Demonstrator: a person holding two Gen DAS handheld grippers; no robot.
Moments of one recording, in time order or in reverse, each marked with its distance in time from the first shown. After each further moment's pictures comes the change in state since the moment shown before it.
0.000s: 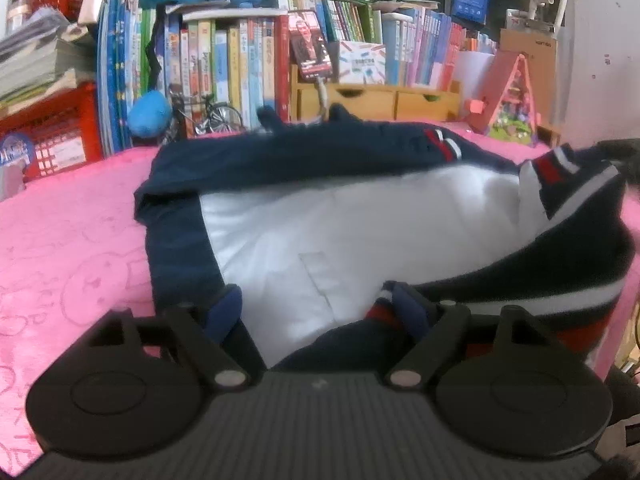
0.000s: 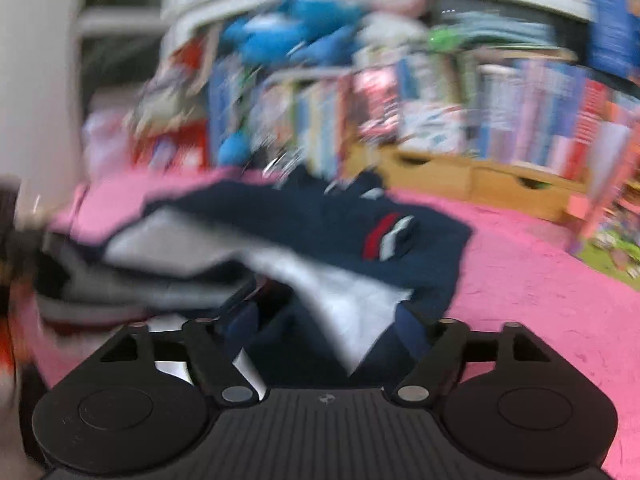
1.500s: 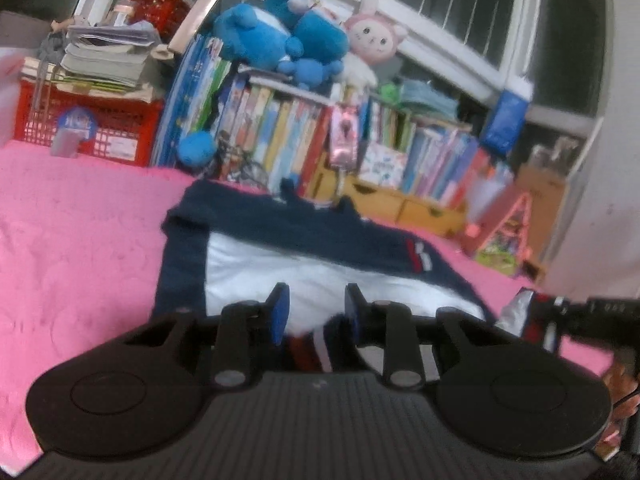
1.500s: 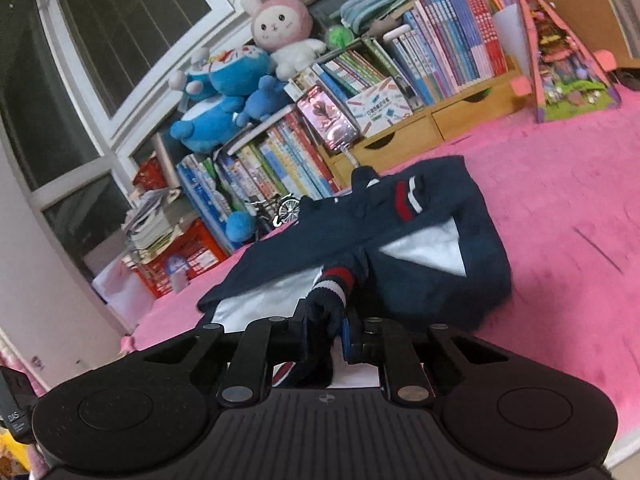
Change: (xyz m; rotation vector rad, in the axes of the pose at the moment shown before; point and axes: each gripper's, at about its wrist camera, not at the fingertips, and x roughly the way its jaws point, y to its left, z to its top) left arm -0.065 -0.023 0.011 -0.324 -0.204 0.056; right arm -0.050 0.037 -0.015 0.660 -0.129 0.009
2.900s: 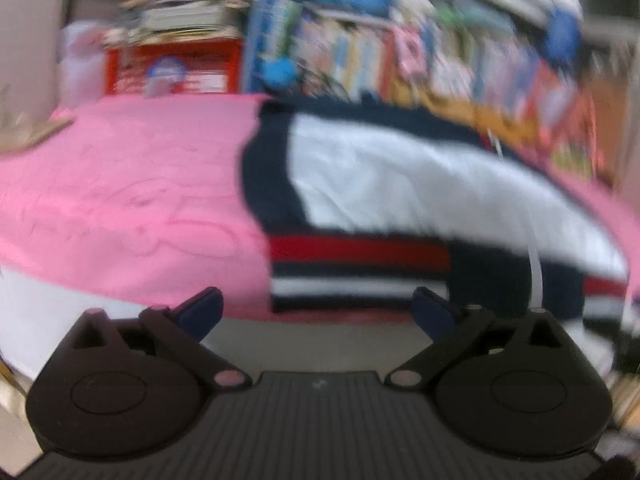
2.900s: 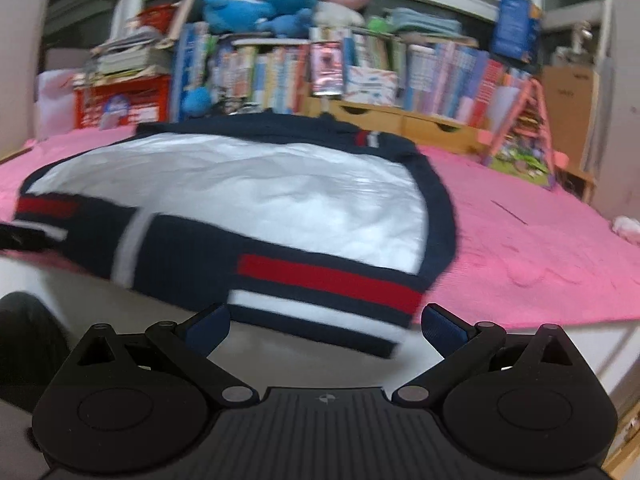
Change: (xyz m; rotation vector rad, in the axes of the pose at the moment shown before) left arm -0.071 -0.014 -0.126 -0.030 0.068 0.276; right arm -0.046 0.042 -0.185 -0.521 -0.025 -0.414
